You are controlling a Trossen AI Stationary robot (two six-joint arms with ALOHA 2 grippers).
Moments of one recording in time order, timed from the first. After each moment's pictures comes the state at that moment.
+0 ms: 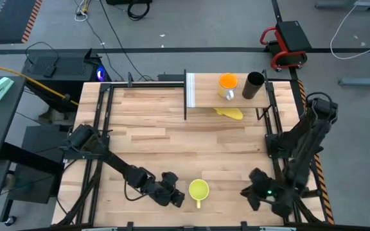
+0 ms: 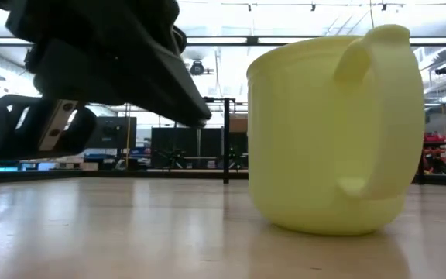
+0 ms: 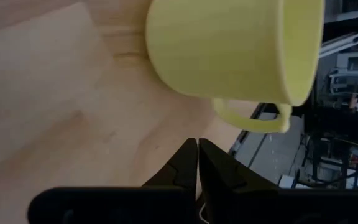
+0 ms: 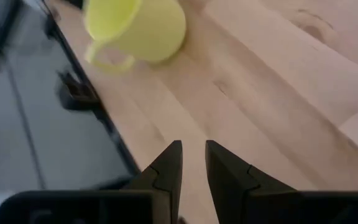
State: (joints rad) left arm -0.59 1.92 1.07 0.19 -0.25 -1.61; right arm 1.08 1.42 0.87 -0.59 0.59 1.83
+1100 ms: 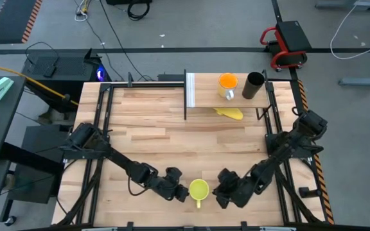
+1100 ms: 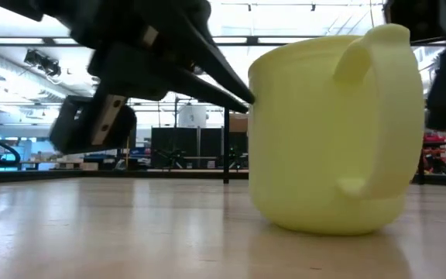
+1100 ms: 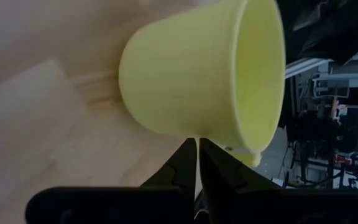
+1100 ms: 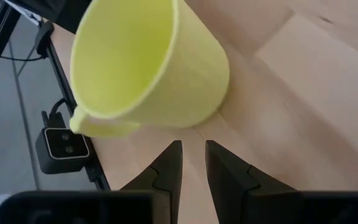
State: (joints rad) left arm -0.54 1.92 1.07 0.26 -0.24 -1.55; right arm 0.76 1.69 0.87 -0.11 0.42 1.43
